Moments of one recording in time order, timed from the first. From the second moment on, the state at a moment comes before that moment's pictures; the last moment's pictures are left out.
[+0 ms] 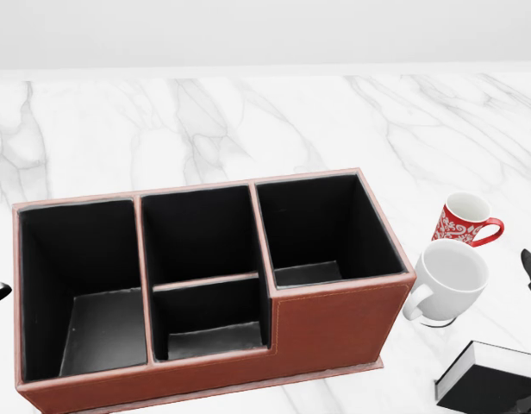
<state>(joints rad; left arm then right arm) 0.00 0.16 0.49 -0.43 -0.29 0.09 0.06 0.07 -0.30 -0.50 -0.17 -0.74 0.09 0.58</state>
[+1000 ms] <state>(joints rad) 0.00 0.16 0.49 -0.43 -0.28 0.09 0.06 0.00 -0.38 -0.43 0.10 -0.86 0.07 0.40</state>
